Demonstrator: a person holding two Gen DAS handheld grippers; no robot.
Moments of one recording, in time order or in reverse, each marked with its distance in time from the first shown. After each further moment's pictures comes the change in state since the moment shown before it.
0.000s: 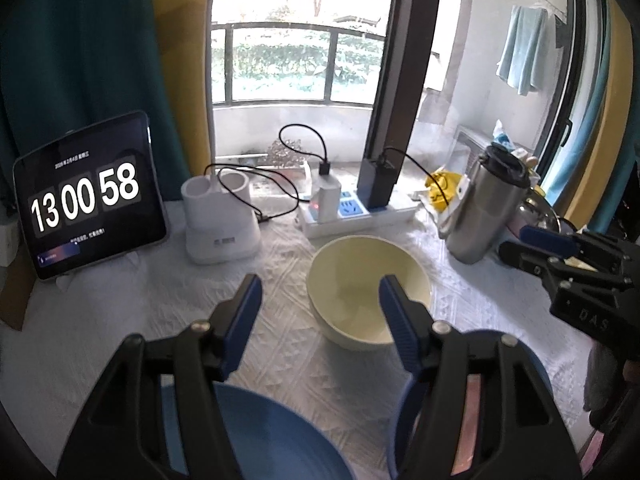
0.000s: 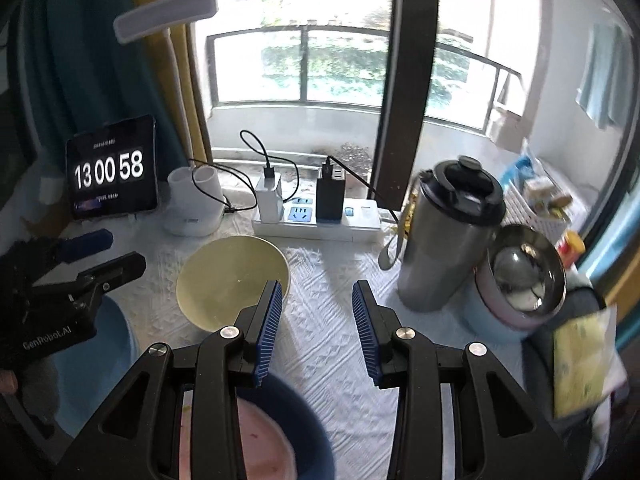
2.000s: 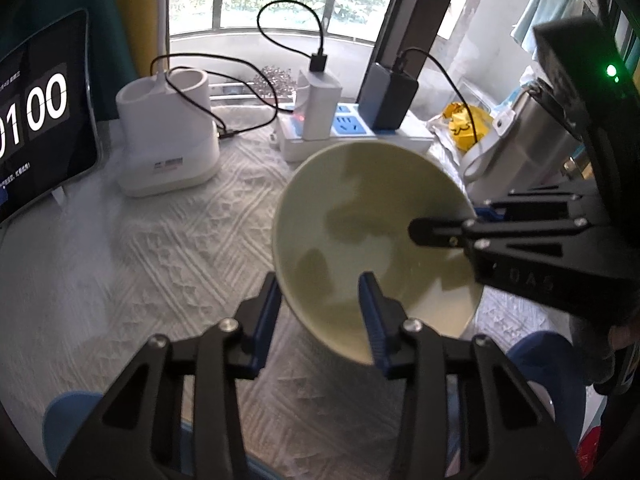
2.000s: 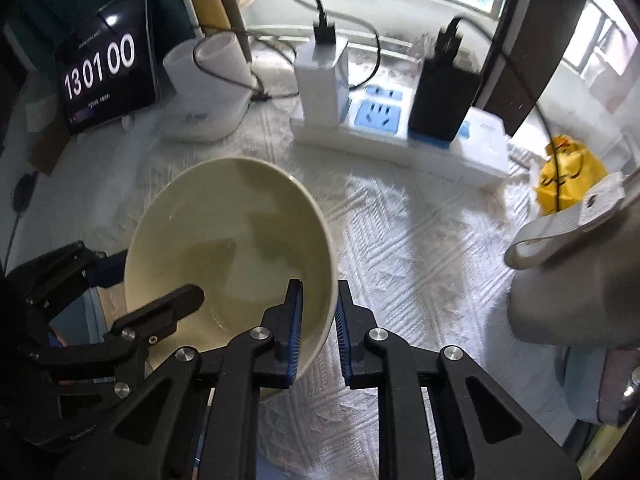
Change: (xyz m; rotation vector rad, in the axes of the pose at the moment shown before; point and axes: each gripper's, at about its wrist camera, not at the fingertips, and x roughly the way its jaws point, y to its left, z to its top) left arm 0.096 -0.003 -0.017 -0.066 0.248 -0.063; right arm 0.156 0.021 0.015 -0.125 0.443 0.229
